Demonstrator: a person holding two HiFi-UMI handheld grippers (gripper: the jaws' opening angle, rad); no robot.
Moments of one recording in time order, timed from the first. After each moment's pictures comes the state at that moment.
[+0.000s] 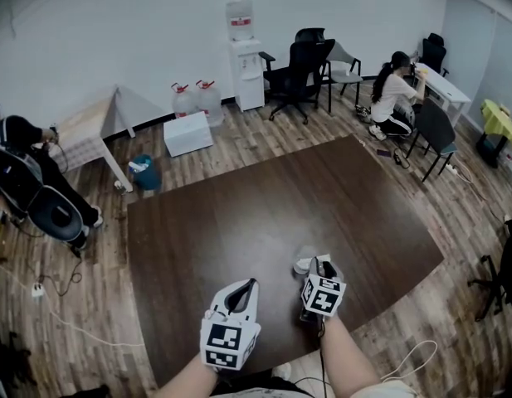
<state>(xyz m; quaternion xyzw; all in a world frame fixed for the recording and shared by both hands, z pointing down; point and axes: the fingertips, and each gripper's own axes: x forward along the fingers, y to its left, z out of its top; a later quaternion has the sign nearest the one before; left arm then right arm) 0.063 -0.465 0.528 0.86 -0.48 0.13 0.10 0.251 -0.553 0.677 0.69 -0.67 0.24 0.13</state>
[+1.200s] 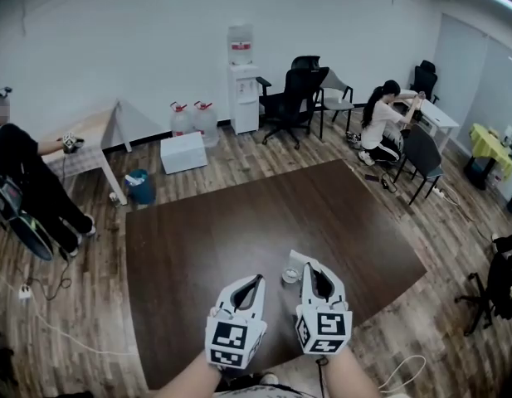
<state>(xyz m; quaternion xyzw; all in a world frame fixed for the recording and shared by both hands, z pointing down) 0.084 -0.439 0.462 0.87 -0.48 0.06 0.06 0.194 -0.462 0.459 0.63 -0.77 0.03 0.04</state>
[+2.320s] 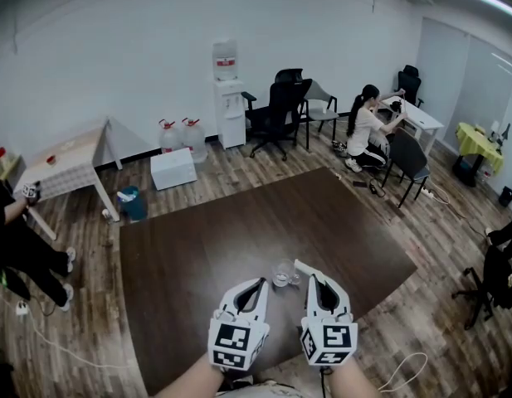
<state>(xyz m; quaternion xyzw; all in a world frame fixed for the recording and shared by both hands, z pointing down) 0.121 -0.409 0.441 0.89 -0.45 0.05 0.04 0.232 -0.404 0.439 0.66 -0.75 0.02 0.02</state>
